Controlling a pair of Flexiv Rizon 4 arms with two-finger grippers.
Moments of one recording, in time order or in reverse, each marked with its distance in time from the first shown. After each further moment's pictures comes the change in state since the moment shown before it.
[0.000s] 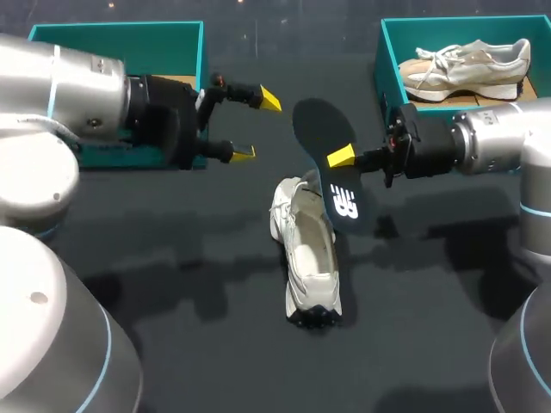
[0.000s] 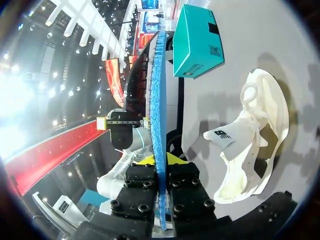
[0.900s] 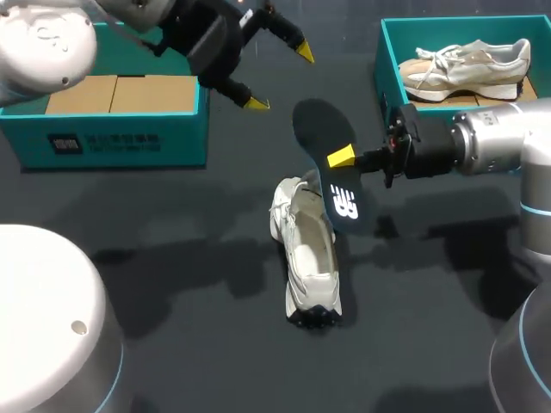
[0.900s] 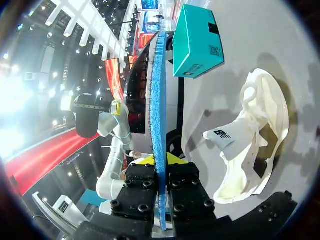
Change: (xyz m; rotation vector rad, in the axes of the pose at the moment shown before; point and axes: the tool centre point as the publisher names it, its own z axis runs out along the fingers) left arm -0.061 0.031 0.021 0.062 0.307 -0.084; right arm 0.000 0.000 0.000 -0.001 0.001 -0.001
